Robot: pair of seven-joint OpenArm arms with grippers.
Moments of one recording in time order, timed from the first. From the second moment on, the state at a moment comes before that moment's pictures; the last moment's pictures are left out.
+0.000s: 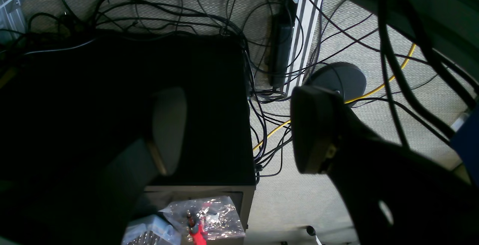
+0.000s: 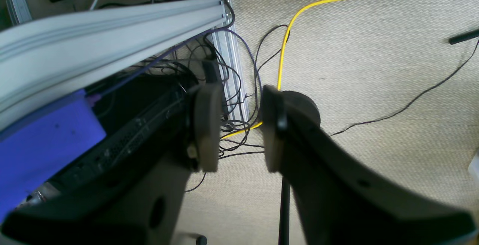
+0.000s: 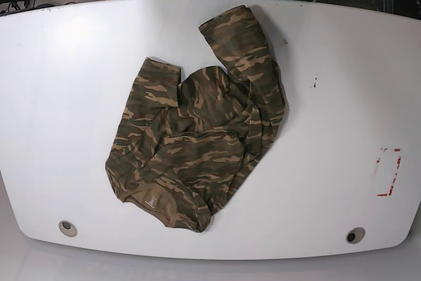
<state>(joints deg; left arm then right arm) 7.1 -4.7 -10.5 7.3 7.8 -7.5 -0.7 -15.5 7.5 11.6 17.1 2.1 24.6 5.9</state>
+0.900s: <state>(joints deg) 8.5 -5.4 -10.4 8.0 7.8 -7.7 -11.1 -16.1 5.3 11.1 18.8 2.1 24.4 5.8</state>
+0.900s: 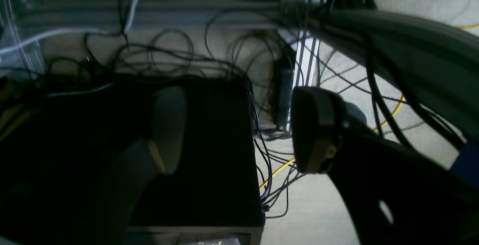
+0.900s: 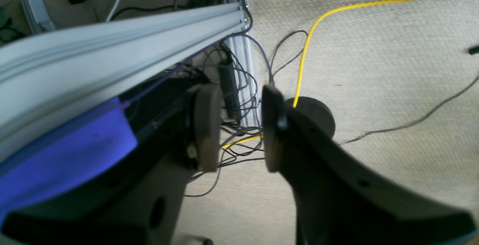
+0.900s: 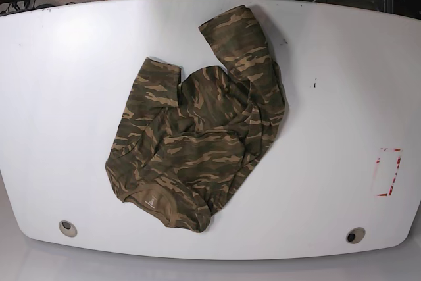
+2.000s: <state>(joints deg) 38.0 -6.3 -10.3 46.4 7.9 -7.8 -21.6 -43.1 3.0 11.1 58.1 2.1 24.7 5.6</state>
